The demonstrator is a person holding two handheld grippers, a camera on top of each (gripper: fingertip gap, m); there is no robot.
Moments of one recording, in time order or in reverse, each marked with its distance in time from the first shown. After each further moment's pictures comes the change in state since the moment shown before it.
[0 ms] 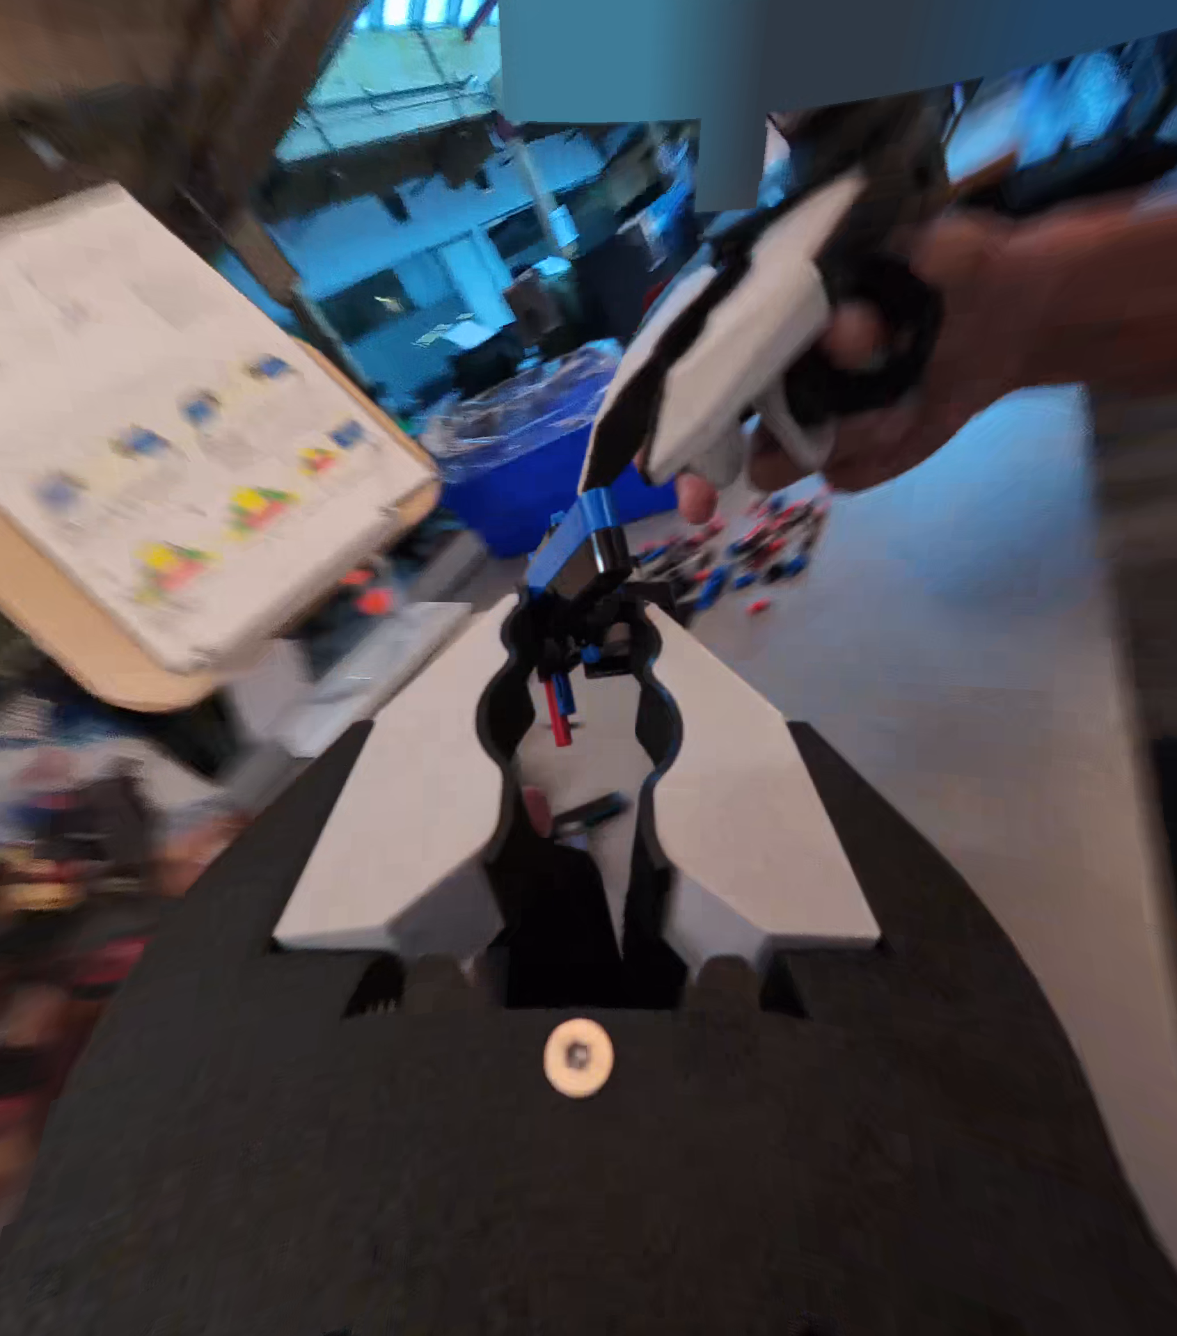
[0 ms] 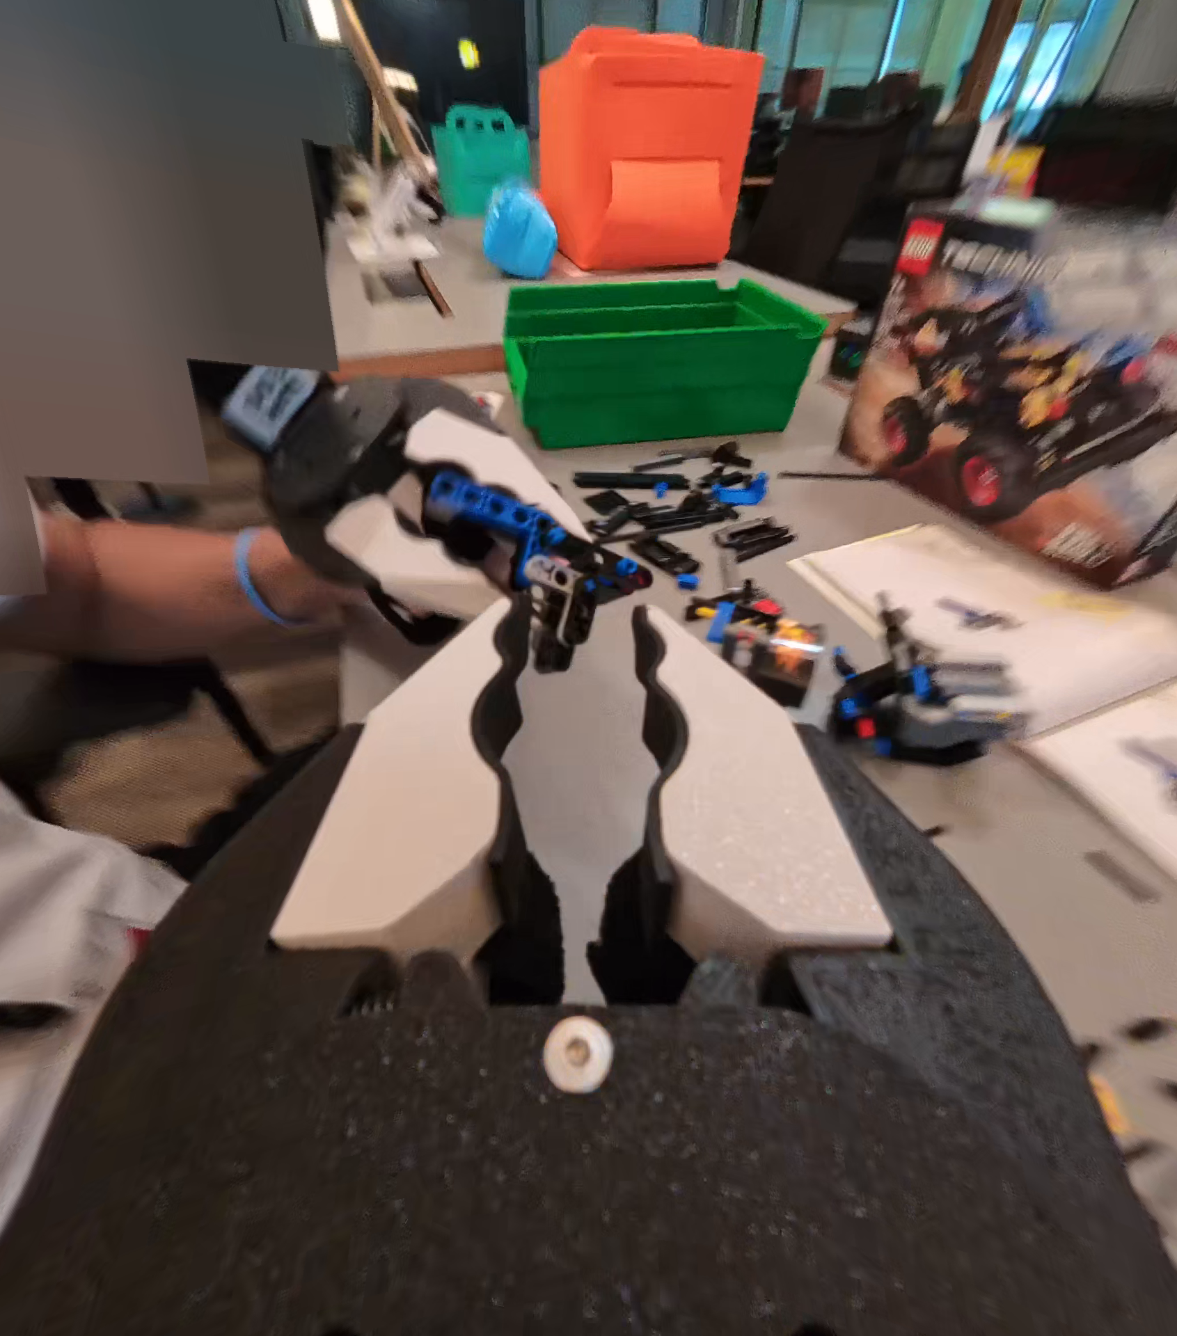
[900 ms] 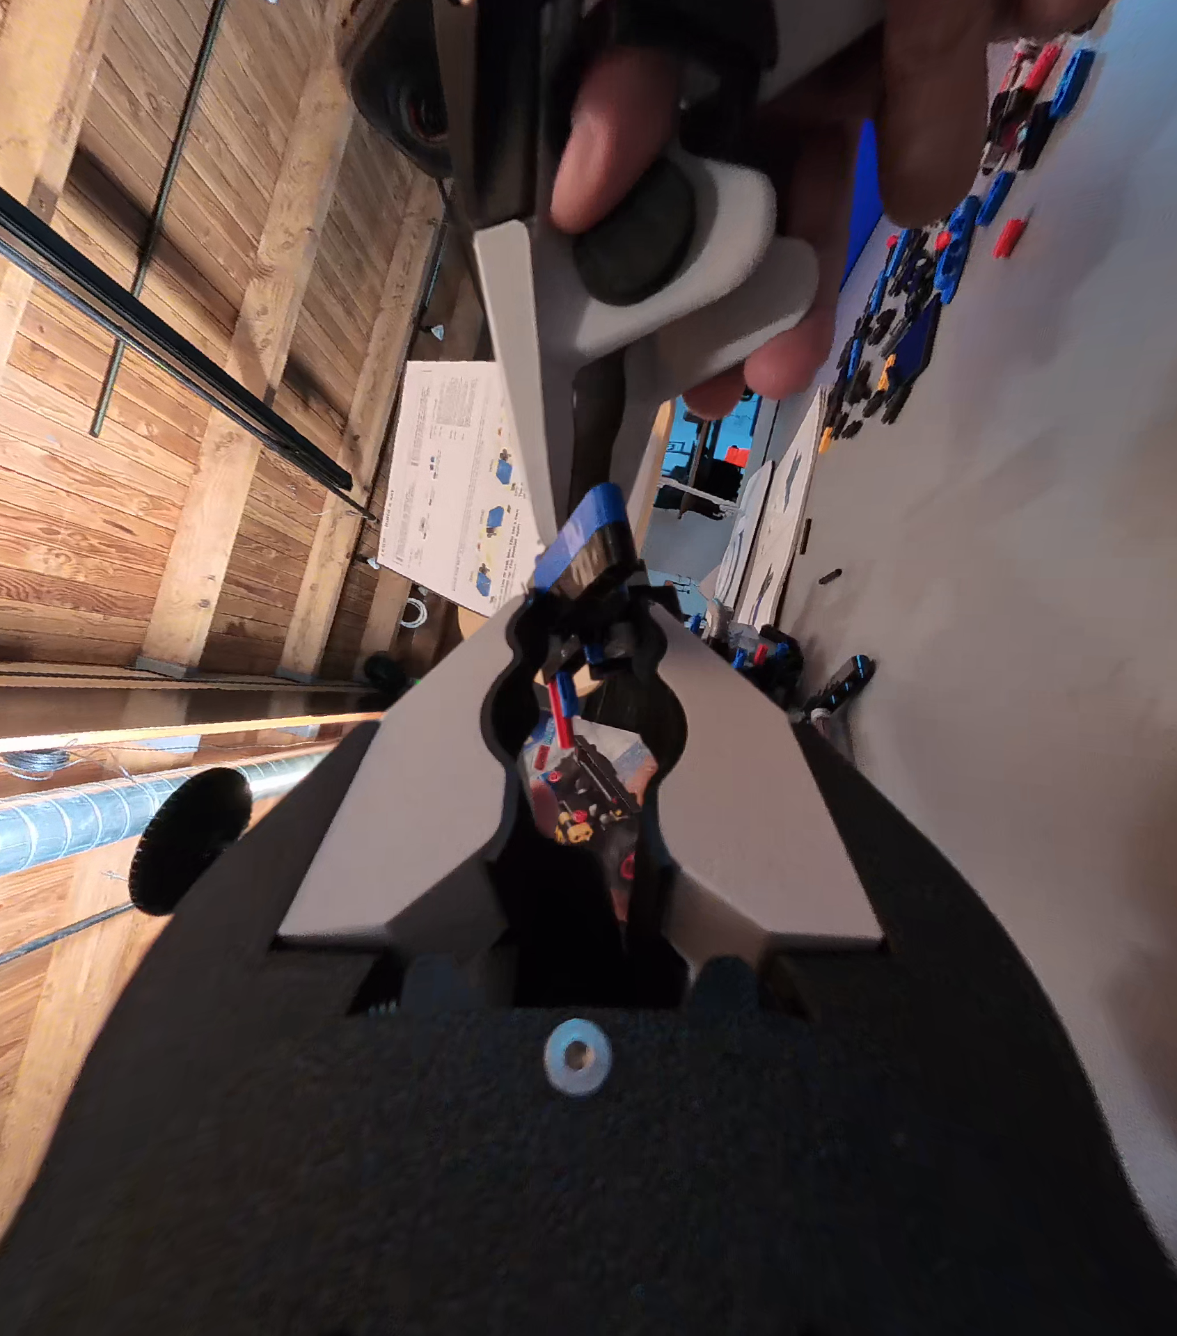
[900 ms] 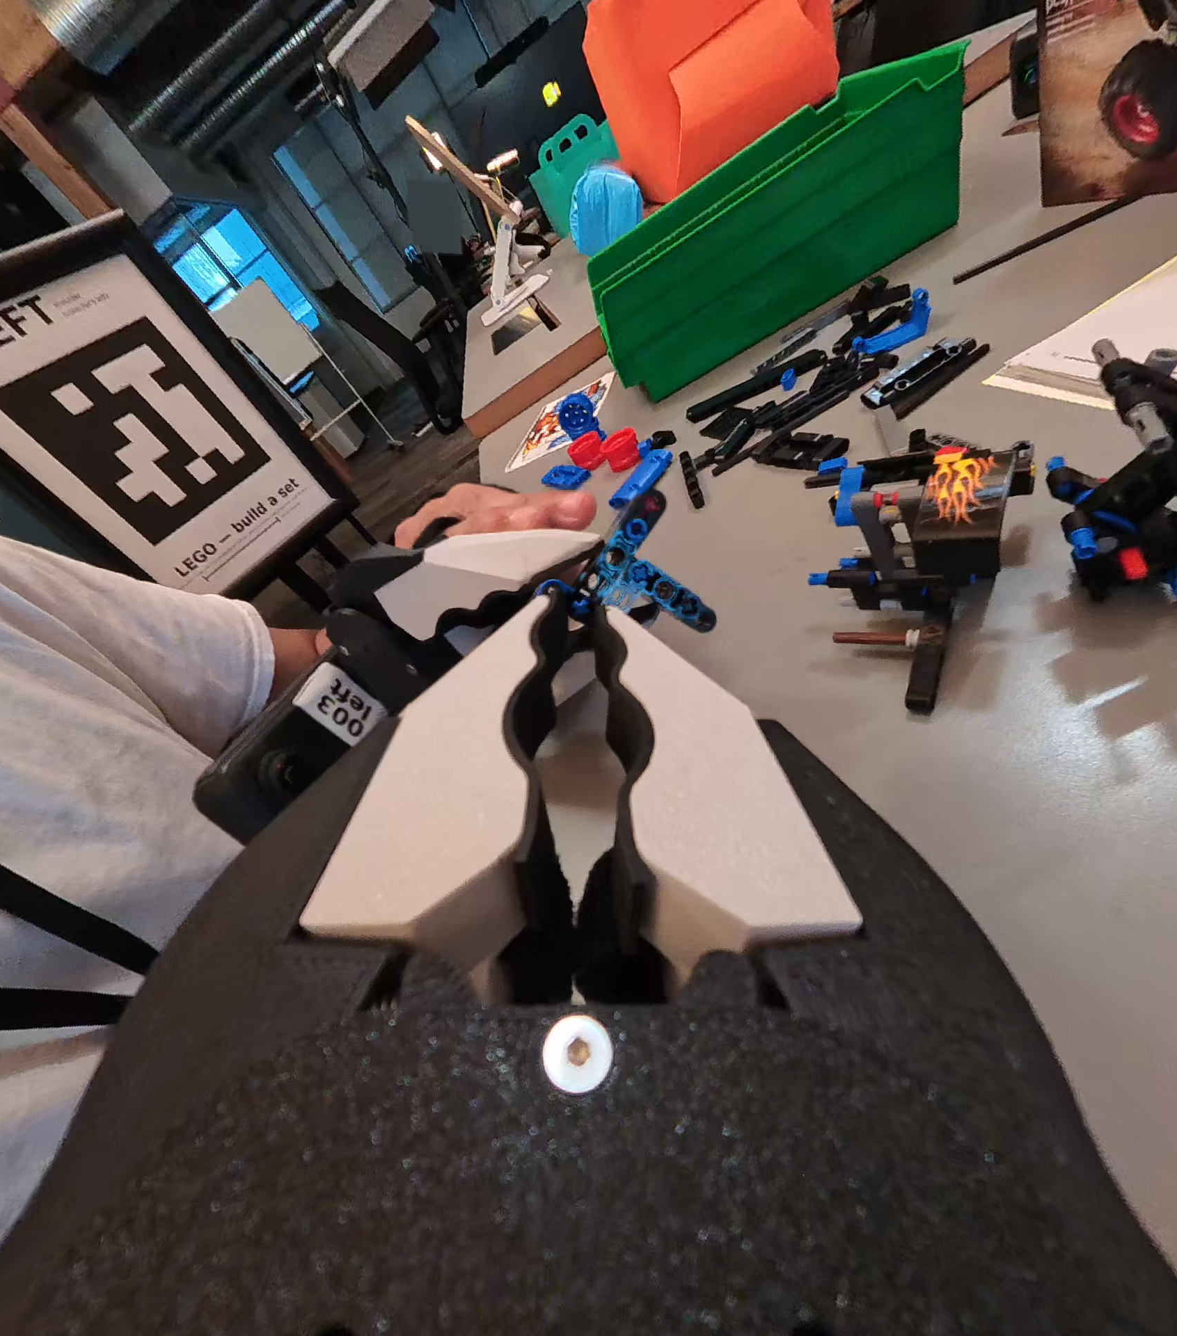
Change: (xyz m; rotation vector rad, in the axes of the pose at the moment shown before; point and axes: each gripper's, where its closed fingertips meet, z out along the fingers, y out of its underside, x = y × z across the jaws) left arm 0.005 0.024 0.008 -0.226 -0.416 0.872; right arm -0.005 0.034 0.022 -0.019 -0.212 0.471
